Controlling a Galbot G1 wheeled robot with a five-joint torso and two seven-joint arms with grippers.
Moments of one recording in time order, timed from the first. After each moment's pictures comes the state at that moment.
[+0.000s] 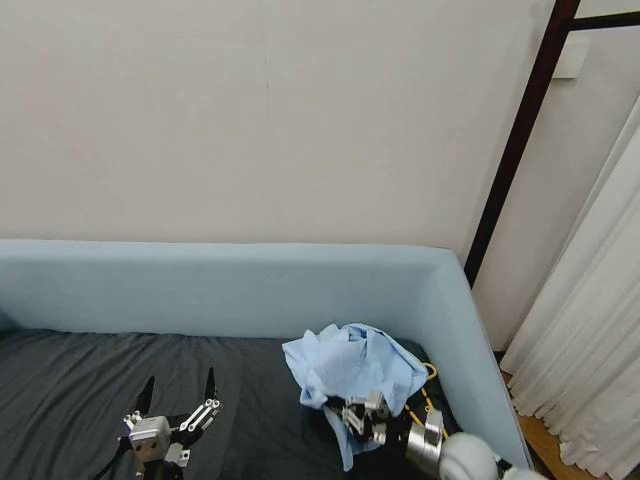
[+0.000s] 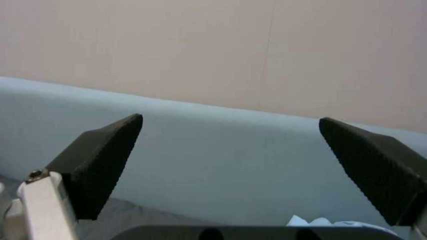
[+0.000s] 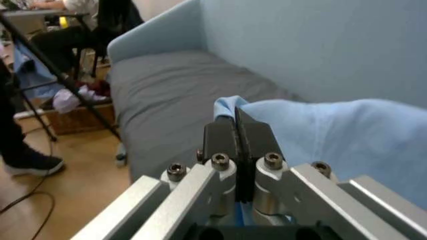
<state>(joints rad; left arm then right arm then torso) 1.75 -1.48 -0.53 -2.21 -0.13 -0.27 -0.19 -0.93 0.88 -0.33 1.50 0.64 0.36 -0.52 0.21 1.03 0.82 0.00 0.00</state>
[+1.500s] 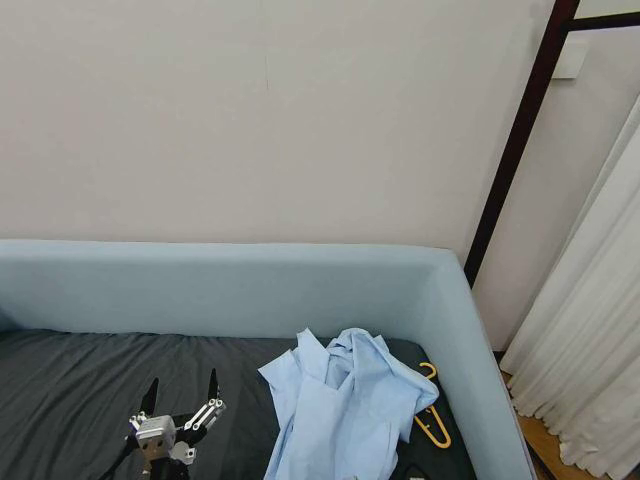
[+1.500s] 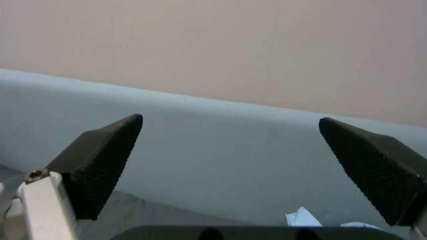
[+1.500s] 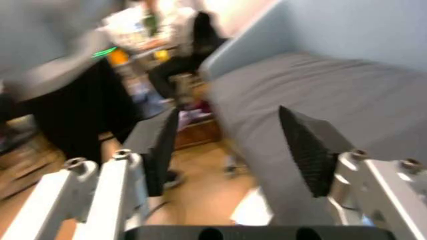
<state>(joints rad) 1.73 -1.50 -0.53 -2.17 -0.12 -0.27 -0.19 -0.97 0.86 -0.38 1.63 0.83 0.20 -0.73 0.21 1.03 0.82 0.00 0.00</state>
